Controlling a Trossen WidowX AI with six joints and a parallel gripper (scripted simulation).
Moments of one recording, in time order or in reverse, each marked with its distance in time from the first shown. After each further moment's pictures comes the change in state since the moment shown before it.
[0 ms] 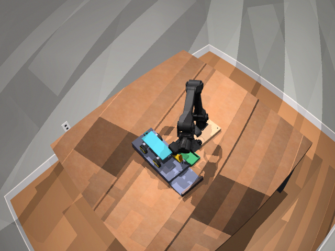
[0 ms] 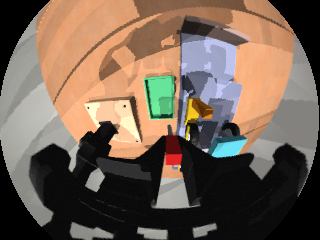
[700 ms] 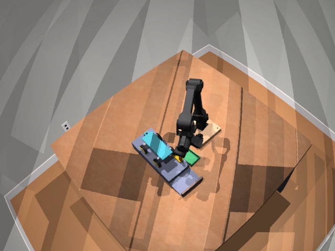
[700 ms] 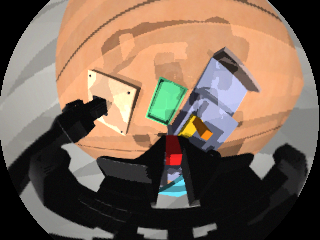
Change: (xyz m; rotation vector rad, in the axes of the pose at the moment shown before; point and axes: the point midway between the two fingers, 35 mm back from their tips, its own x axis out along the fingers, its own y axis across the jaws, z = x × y) arm 0.003 0.000 0.006 -0.456 -0.071 -0.028
